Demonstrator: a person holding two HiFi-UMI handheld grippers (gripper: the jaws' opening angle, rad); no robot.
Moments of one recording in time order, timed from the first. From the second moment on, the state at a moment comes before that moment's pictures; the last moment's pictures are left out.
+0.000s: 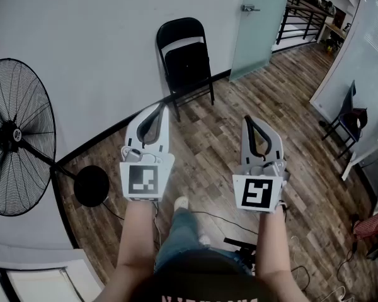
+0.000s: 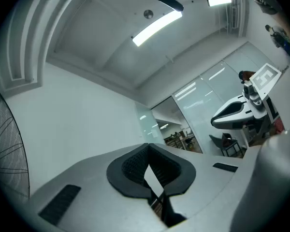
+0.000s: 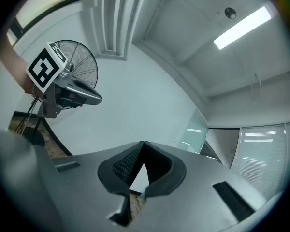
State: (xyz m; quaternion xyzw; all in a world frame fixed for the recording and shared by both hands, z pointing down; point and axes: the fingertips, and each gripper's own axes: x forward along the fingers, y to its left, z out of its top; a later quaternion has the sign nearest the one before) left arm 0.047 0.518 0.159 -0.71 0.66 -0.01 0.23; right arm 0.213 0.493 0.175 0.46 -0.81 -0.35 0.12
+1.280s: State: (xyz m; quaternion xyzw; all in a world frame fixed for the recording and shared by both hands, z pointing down) left arm -0.009 0.449 0.183 -0.72 0.67 -0.02 0.14; right arm 0.178 0.407 0.195 0.43 -0.88 -0.21 0.09
